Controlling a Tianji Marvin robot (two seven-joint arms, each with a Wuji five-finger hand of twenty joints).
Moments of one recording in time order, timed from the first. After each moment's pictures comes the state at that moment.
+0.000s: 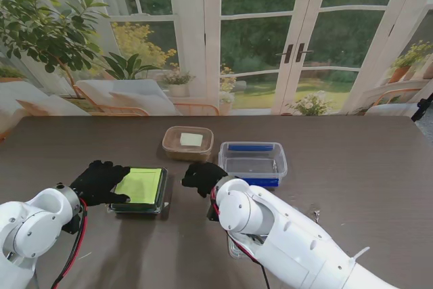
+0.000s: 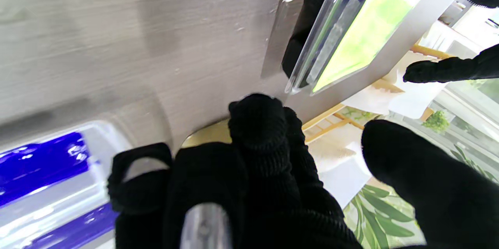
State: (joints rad) left arm 1.70 -1.00 -1.56 -1.76 0.98 -0.21 -0.44; right arm -1.12 -1.26 0.62 -1.45 -0.31 0.45 0.00; left_hand 0.93 -0.12 0.00 -0.01 0.33 0.39 0.02 0.15 0.36 0.30 0.05 0.29 0.12 0.25 0.05 0.35 -0.06 0.21 0.16 0.62; right_hand 0.15 -0.39 1.20 -0.03 0.56 0.15 0.59 0.21 1.36 0.07 1.01 0.85 1.30 0.13 1.71 0.96 0.78 0.42 1.85 0.72
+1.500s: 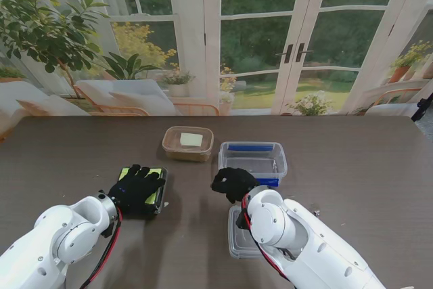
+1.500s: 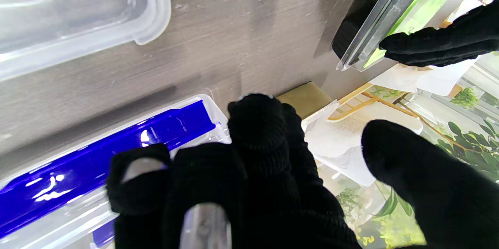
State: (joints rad) left arm 1.60 -1.00 -1.29 -1.63 1.11 -0.24 -0.26; right arm -1.31 -1.16 0.82 -1.57 -0.40 0.41 0.02; left_hand 0.88 -0.30 0.26 -0.01 0.32 0.32 0.12 0.37 0.30 0.26 0.06 0.32 0.11 0.23 0.07 0.37 -0.06 0.19 0.12 0.54; right_hand 0.15 -0.39 1.20 -0.03 0.61 0.15 0.58 0.20 1.36 0.08 1.01 0.85 1.30 0.13 1.71 0.96 0.78 0.43 1.85 0.72
